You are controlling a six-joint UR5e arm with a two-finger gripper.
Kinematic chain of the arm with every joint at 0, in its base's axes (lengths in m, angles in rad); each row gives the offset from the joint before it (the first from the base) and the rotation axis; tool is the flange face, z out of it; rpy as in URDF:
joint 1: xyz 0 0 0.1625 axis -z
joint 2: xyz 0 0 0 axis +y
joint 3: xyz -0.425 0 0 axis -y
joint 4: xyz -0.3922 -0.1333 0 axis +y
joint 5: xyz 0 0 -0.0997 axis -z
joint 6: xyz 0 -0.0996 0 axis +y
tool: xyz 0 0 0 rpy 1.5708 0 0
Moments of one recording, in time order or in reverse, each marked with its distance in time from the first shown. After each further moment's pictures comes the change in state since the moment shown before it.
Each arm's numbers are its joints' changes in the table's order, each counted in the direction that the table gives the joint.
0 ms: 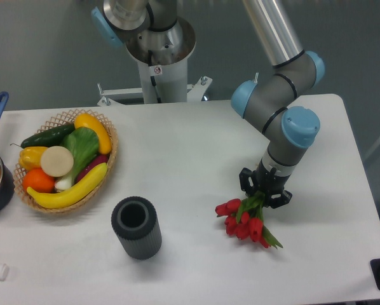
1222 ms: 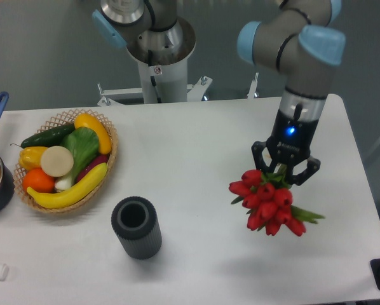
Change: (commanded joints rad) arm -0.101 -0.291 0.098 0.000 -0.428 0.210
